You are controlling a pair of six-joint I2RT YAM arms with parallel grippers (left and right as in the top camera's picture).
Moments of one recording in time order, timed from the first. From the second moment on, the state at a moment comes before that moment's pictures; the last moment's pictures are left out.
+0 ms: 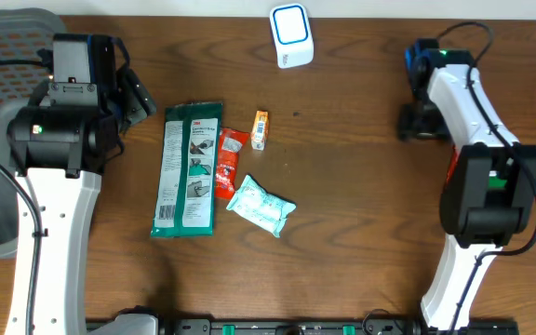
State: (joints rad) left arm -0.05 1.40 1.64 -1.17 -0.27 -0.51; right arm 0.04 2.15 1.77 -1.24 0.21 0.26
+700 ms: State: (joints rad) left arm -0.05 1.40 1.64 -1.17 -0.27 -0.51; right arm 0.52 2.15 1.77 -0.81 -0.20 0.41
